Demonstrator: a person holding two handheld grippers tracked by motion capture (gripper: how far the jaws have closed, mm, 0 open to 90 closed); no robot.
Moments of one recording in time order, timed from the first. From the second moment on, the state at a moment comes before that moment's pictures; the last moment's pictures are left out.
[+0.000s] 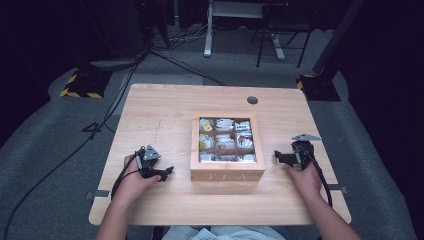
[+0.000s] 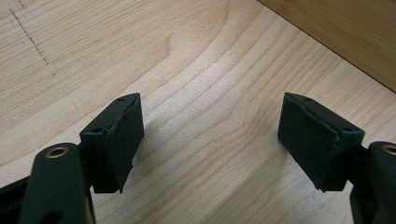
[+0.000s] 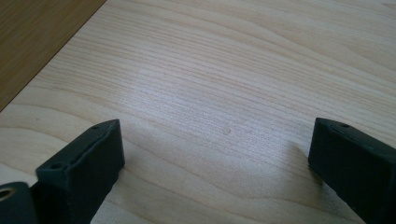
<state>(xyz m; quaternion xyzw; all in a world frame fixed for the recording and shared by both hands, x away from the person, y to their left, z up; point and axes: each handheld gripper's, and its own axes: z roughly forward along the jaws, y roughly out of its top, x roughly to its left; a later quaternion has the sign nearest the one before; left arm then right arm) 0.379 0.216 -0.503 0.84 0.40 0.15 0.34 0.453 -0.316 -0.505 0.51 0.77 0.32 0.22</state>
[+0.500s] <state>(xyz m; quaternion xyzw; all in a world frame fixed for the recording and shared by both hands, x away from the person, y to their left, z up) 0.382 0.216 -0.503 0.83 0.40 0.16 0.35 0.448 -0.317 -0.504 0.50 0.77 0.34 0.22</state>
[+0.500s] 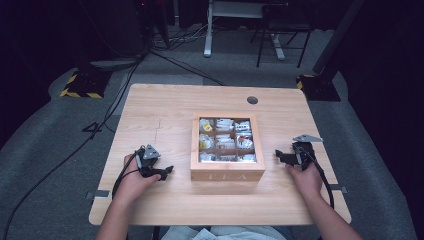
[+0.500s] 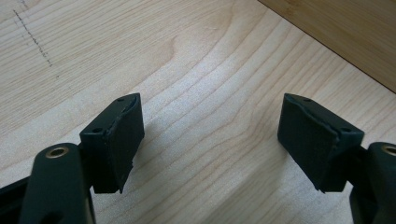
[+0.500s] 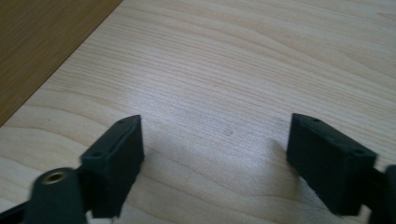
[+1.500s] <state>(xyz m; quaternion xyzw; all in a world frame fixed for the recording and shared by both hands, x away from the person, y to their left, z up) 0.382 0.216 -0.503 0.83 0.40 0.16 0.35 0.401 -0.315 -0.429 0.43 0.78 0.42 0.18</state>
